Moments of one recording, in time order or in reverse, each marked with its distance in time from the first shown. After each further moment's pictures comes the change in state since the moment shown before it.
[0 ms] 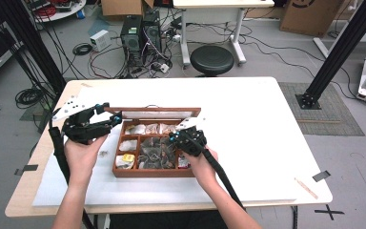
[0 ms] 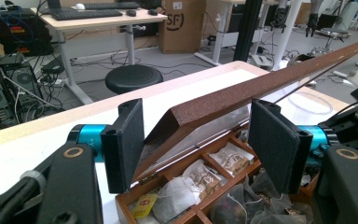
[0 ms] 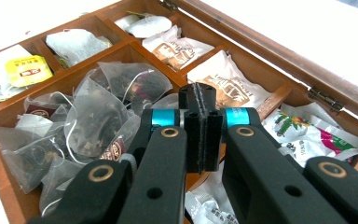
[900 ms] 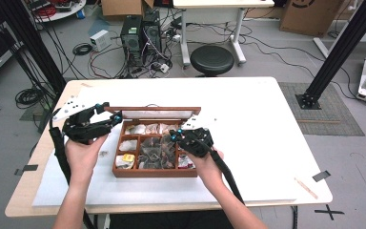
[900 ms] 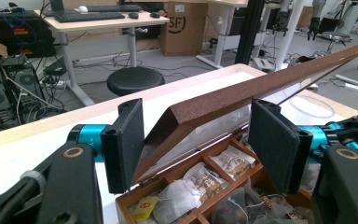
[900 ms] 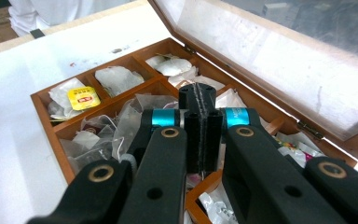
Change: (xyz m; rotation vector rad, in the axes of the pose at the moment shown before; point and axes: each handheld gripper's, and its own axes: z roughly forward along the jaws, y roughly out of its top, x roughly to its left) left arm 0.000 0.000 0.001 -0.011 0.010 -0.005; right arm 0.007 0.010 -0.040 -0.115 0.049 -0.027
